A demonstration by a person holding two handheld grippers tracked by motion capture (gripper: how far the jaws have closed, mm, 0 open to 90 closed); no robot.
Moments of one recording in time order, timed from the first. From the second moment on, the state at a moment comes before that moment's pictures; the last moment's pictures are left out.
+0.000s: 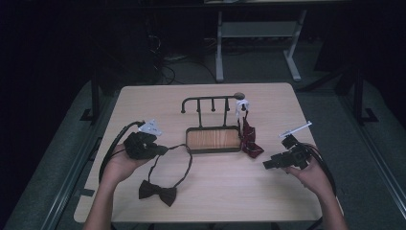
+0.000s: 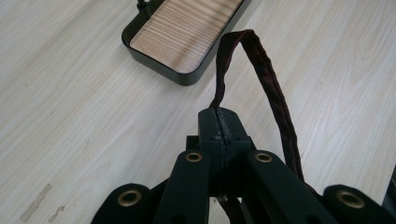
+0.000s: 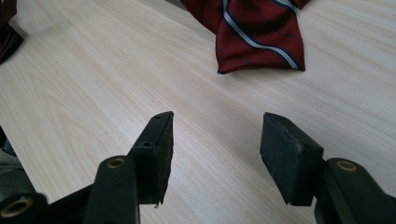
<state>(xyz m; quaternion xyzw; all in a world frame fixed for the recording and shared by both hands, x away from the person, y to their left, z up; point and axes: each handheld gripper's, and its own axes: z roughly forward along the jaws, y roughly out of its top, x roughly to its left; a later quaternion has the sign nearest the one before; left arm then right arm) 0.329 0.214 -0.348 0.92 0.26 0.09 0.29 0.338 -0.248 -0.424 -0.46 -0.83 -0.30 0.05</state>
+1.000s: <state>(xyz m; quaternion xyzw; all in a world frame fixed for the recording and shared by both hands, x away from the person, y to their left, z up) 0.333 0.204 -0.311 0.92 0.24 0.09 0.29 0.338 -0.256 -0.418 -0.46 -0.83 -0.32 0.05</state>
